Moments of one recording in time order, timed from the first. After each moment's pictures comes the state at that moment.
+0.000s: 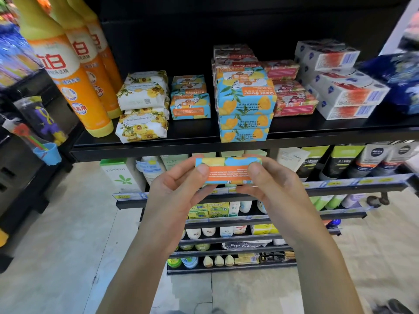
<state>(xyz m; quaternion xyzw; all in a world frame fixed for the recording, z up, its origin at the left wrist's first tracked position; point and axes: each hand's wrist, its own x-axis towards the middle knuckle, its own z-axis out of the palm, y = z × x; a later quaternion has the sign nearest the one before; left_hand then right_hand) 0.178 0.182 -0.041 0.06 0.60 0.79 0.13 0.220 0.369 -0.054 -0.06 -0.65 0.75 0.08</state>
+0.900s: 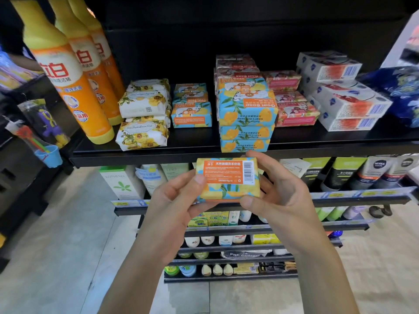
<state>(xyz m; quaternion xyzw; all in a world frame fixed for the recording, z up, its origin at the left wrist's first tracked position) 0.173 0.183 -0.044 0.07 0.59 0.79 0.15 0.213 0.381 -0.060 0.08 -0.60 0.79 0.11</state>
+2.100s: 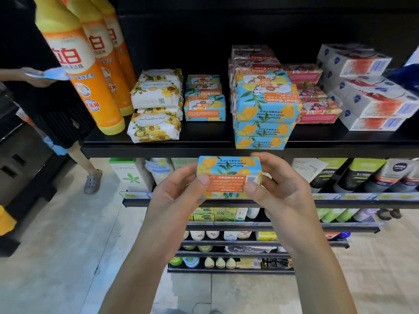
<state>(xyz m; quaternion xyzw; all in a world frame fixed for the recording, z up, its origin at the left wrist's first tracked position) 0.165 0.167 -0.058 0.07 0.62 0.77 0.10 0.198 0.359 -0.064 0.02 -0.60 0.79 0.14</state>
